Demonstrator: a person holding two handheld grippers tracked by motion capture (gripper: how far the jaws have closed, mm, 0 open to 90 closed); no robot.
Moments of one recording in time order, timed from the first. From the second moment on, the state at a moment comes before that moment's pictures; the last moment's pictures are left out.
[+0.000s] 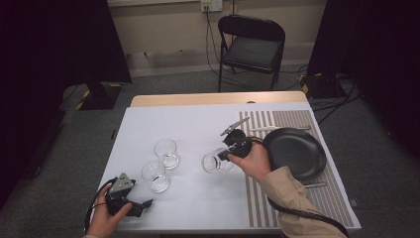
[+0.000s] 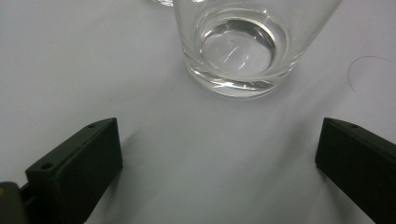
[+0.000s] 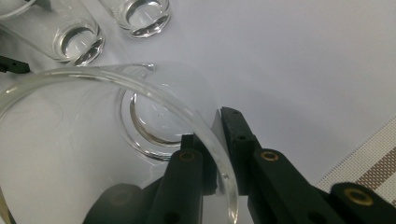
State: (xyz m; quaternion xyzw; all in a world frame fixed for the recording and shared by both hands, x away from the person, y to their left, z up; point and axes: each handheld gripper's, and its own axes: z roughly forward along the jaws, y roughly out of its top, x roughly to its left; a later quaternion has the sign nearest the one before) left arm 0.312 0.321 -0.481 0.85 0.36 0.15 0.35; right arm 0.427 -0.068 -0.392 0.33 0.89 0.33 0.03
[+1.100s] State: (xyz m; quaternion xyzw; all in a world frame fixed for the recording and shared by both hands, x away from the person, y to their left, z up) left arm 0.312 0.321 -0.481 0.85 0.36 0.15 0.35; right arm 0.432 -0.070 -0.392 0.34 0.88 0.33 0.03
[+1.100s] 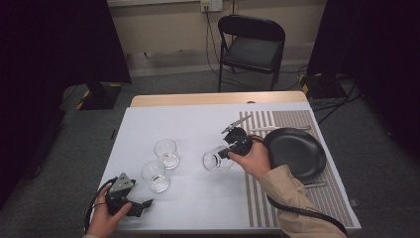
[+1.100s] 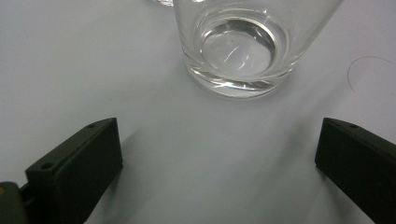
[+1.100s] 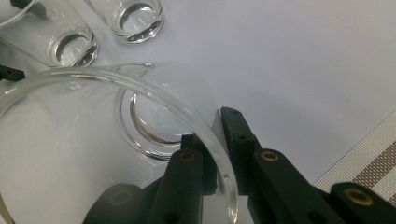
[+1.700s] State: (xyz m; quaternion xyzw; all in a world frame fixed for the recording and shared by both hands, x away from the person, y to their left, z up) left arm 0.312 0.321 -0.482 0.85 0.36 0.15 0.35; right arm 0.440 -0.082 -0.390 0.36 0.87 0.33 0.04
